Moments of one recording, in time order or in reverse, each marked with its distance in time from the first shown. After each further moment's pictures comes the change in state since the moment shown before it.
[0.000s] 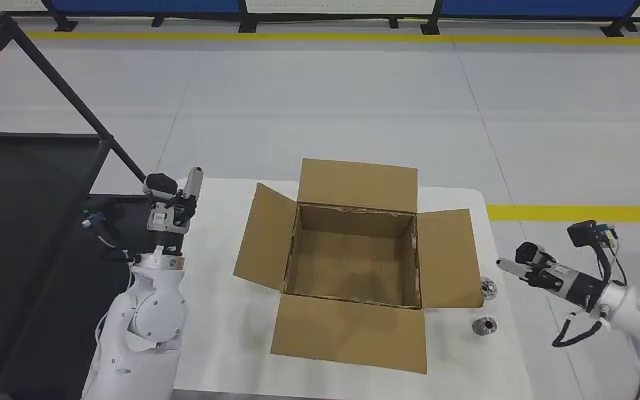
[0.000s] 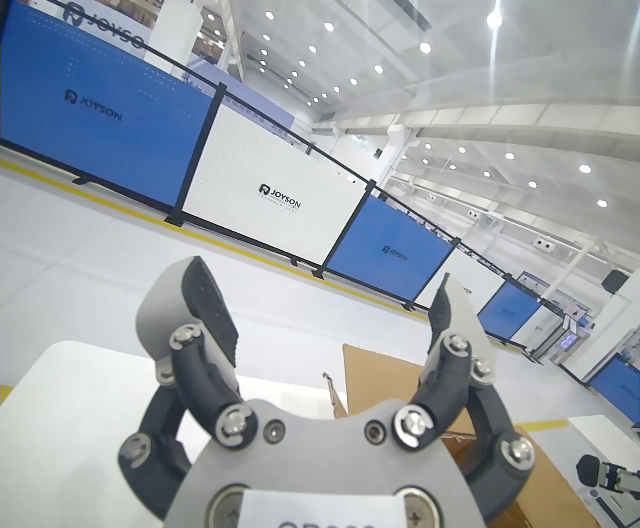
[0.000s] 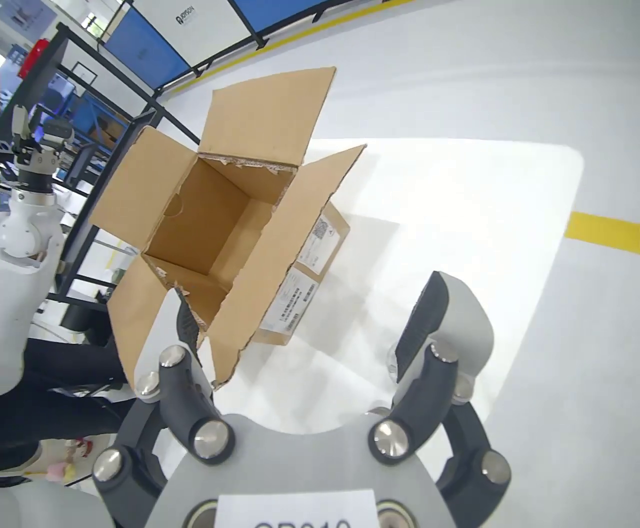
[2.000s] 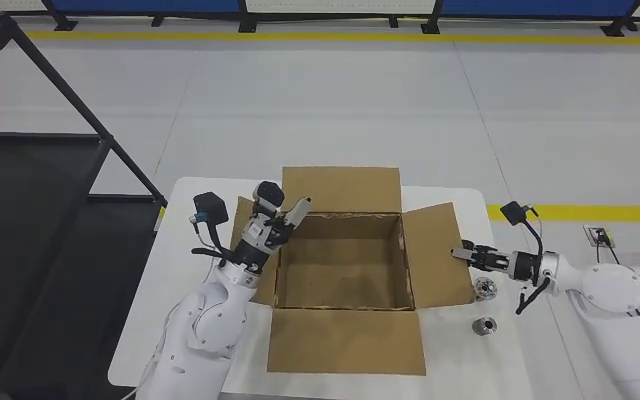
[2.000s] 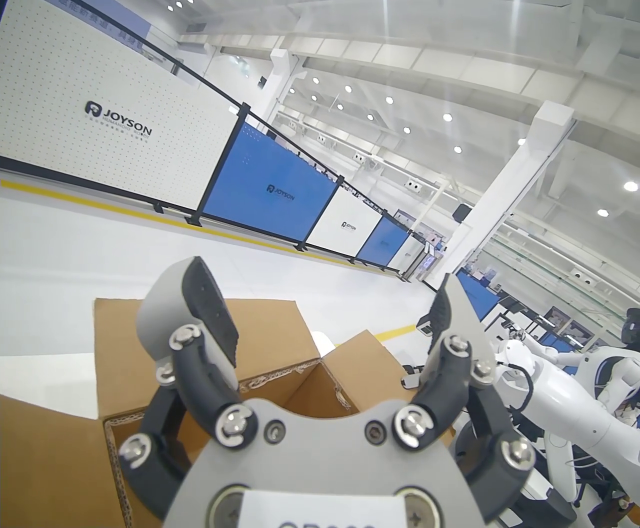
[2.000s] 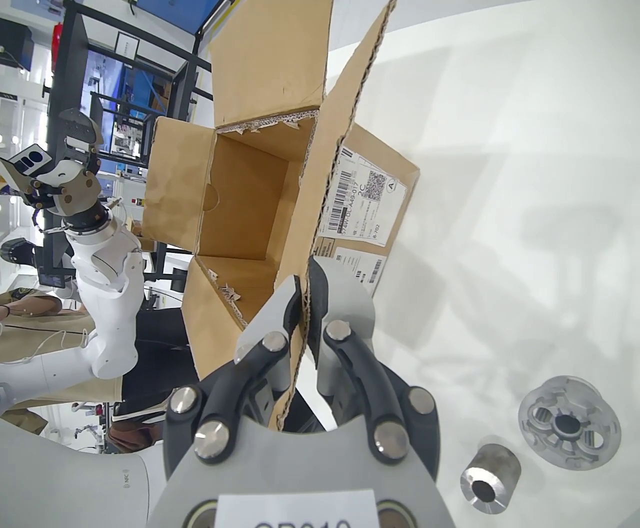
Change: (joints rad) left arm -0.059 -0.041 0.301 0.003 -0.071 -0.183 -0.097; right arm 0.306 -0.008 -0.364 0.213 0.193 0.146 0.138
